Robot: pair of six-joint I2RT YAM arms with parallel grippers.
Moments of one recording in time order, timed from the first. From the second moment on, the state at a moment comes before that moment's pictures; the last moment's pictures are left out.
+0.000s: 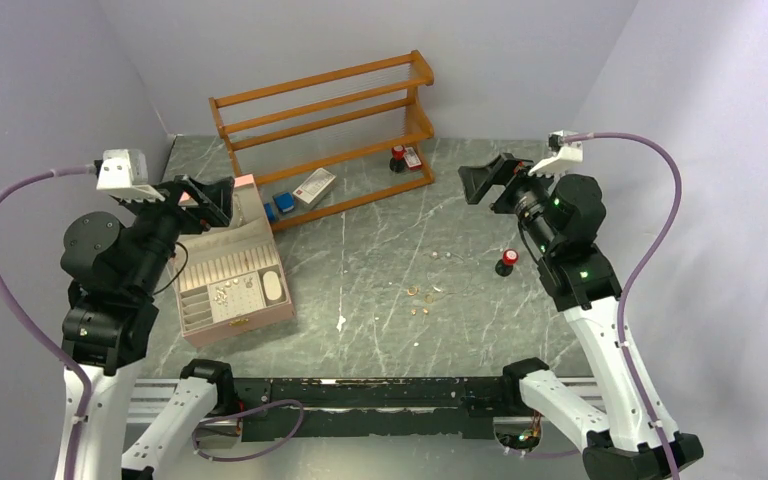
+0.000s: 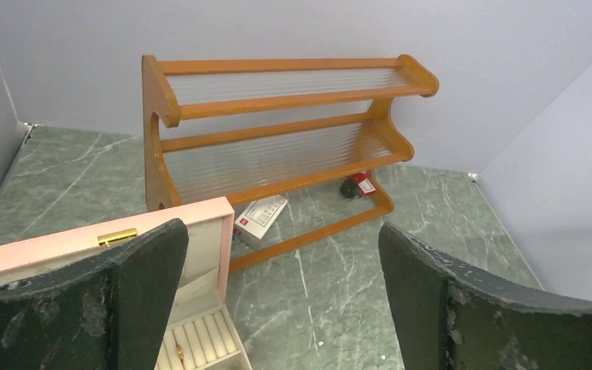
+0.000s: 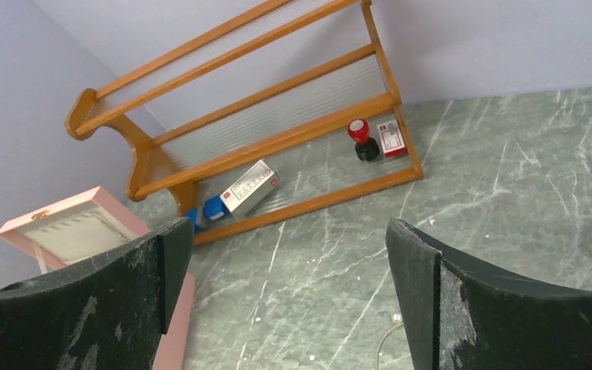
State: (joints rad) left arm -0.15 0.68 1.20 -0.47 0.01 -0.31; right arm 0.27 0.89 1.11 -0.27 -0.07 0.40
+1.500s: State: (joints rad) left arm -0.15 0.74 1.06 -0.50 0.11 -0.38; right arm 1.02 2.00 1.35 0.13 -0.04 0.71
